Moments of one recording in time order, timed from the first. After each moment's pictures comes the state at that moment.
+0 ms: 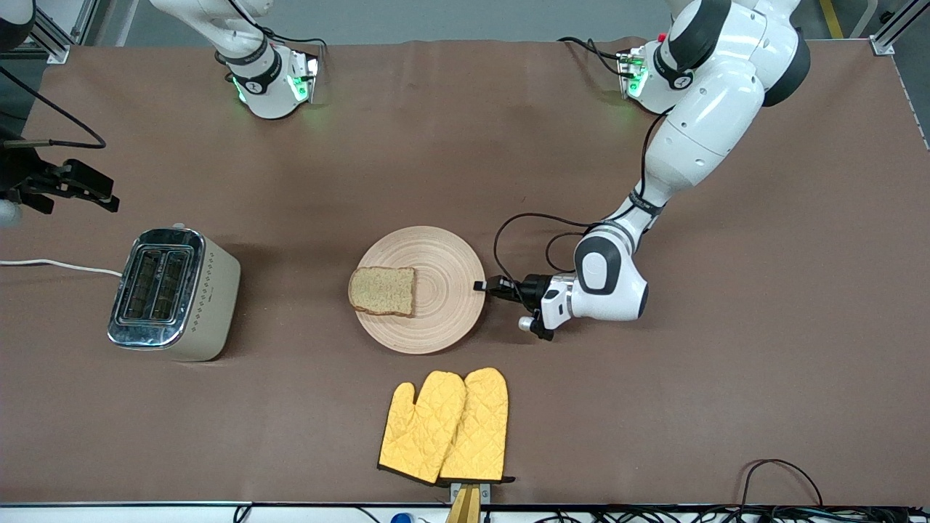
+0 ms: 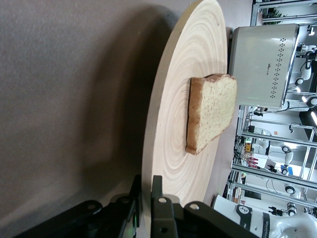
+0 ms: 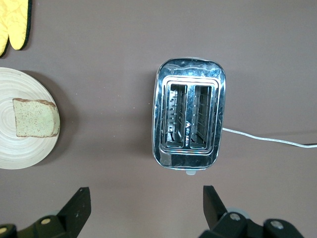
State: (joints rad) left arm -0.22 0.96 -0.33 -1.52 -1.19 2.23 0.66; right arm -0.08 0.03 0.06 -1.53 -0.01 1.55 -0.04
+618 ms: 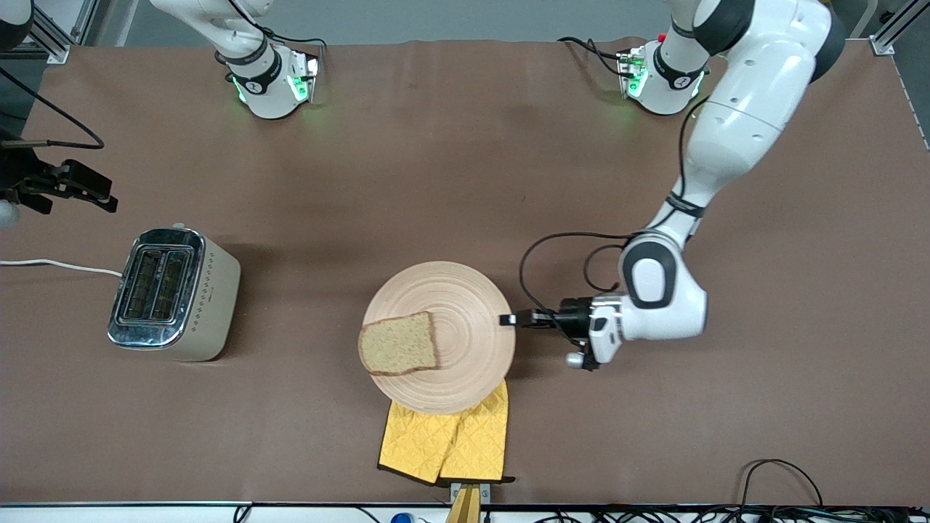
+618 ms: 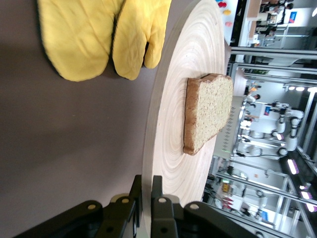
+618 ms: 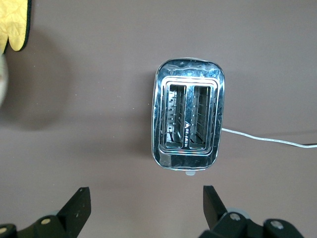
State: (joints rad) left arm -0.07 0.84 -0.31 -1.45 -1.16 2.11 0.40; right arm -0.07 0.03 0.05 -1.53 -0.01 1.55 -0.04
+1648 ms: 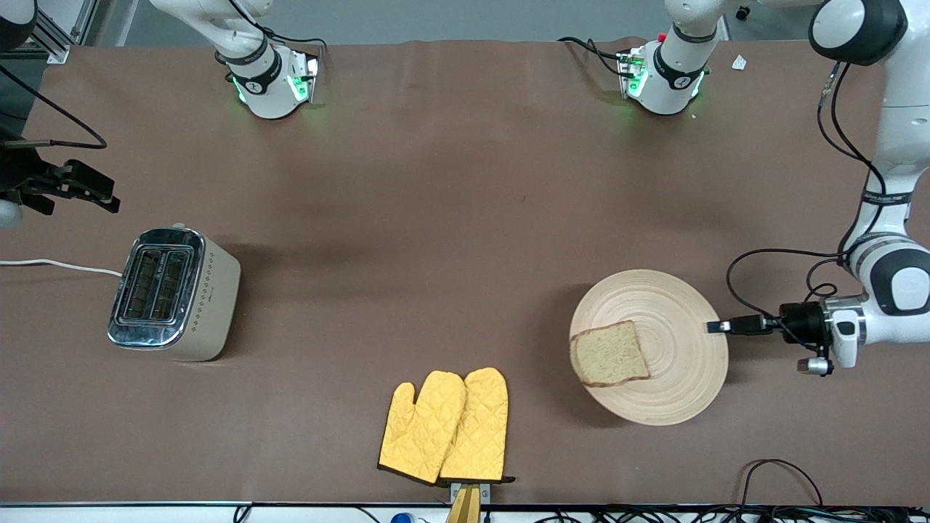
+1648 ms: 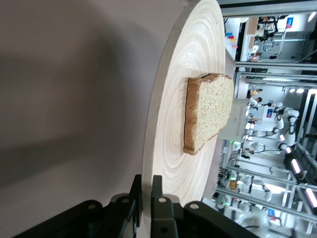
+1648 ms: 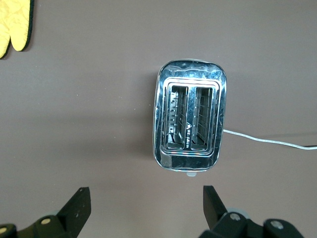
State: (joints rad) left arm 0.53 0.86 -0.31 -1.42 -0.80 1.72 0.60; right arm -0.07 0.03 0.05 -1.53 -0.01 1.55 -0.04
